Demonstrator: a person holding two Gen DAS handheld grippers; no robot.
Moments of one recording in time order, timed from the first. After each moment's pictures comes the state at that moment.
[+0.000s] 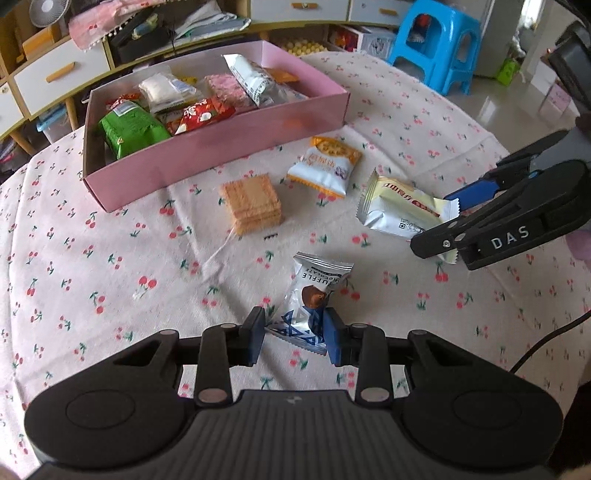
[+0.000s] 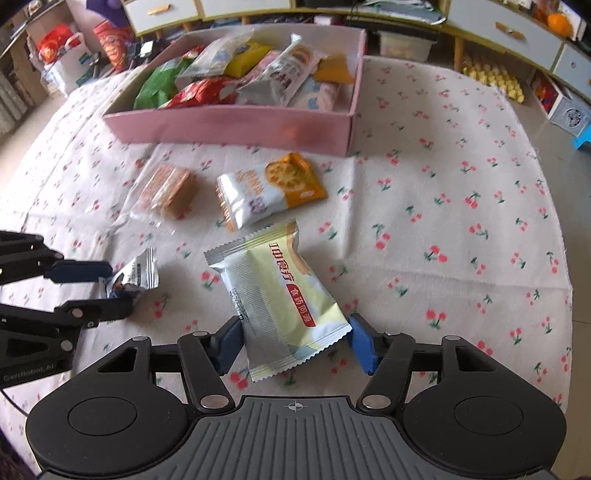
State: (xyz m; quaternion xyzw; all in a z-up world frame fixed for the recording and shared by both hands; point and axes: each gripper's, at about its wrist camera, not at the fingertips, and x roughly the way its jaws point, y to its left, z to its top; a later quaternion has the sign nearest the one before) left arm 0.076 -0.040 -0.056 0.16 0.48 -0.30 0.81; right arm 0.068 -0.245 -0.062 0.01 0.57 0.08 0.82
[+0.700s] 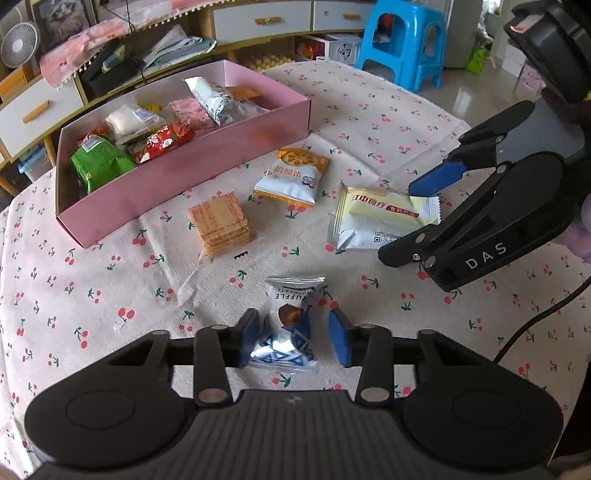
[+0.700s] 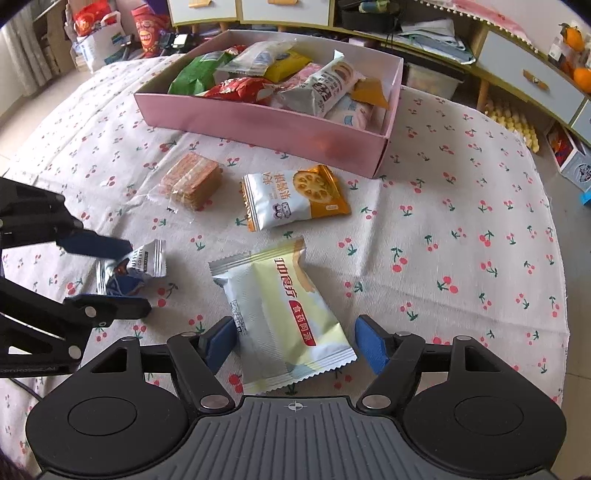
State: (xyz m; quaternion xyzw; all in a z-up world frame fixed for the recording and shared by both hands) left arm 0.069 -0.055 -0.058 0.19 0.44 -0.34 0.81; right arm 0.062 -0.230 -0.064 -0.06 0.53 0.11 0.84
